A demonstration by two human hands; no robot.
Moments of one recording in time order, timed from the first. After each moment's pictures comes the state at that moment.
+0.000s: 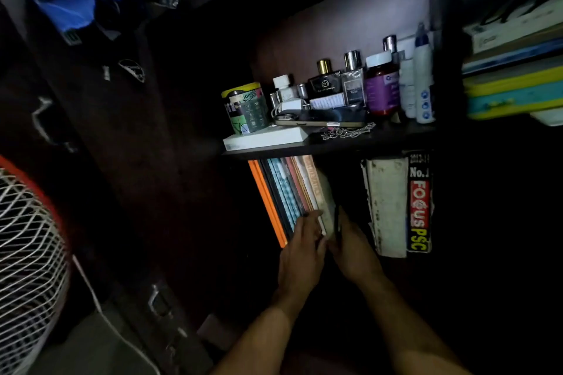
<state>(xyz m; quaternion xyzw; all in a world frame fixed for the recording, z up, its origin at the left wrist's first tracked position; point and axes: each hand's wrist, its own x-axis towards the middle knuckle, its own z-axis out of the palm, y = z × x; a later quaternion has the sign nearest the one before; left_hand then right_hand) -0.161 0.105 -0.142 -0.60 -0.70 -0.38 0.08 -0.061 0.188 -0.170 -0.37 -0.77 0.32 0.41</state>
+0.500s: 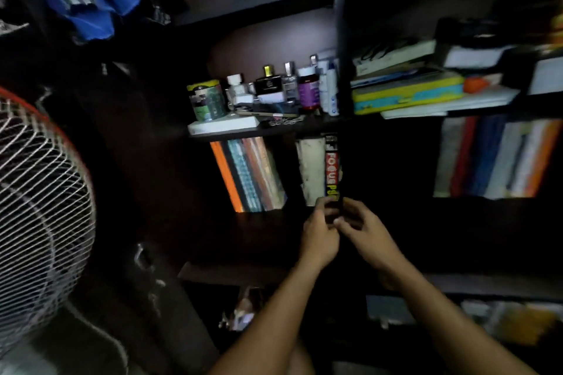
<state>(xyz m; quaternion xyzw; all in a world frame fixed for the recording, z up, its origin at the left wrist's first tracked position) -0.008 0.003 -0.104 -0.59 -0.61 -0.45 -0.28 0.122 0.014 -0.108 -0.42 -0.68 0.40 0.45</state>
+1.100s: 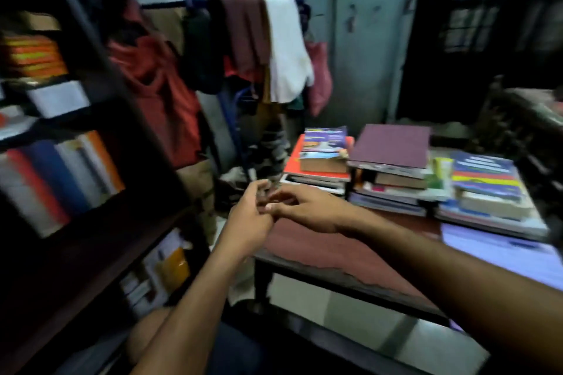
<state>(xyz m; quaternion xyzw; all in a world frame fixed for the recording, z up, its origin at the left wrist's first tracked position) 0.347 -0.217 -0.064 -0.82 -0.17 -0.18 -0.51 0.434 -0.352 -0.025 -0.81 -0.47 0.15 0.34</state>
